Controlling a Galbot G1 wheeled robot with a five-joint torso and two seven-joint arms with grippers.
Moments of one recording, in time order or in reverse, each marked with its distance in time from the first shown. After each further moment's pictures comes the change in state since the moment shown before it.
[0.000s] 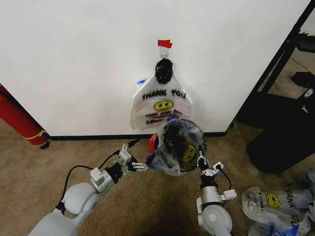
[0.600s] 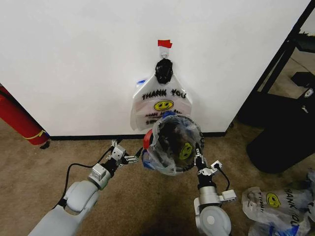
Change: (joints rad) left arm -0.029 -0.003 0.006 0.091 0.116 0.060 -0.139; right arm -0.031 0.015 -0.023 0.093 -0.016 -0.020 0.004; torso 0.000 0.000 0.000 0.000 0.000
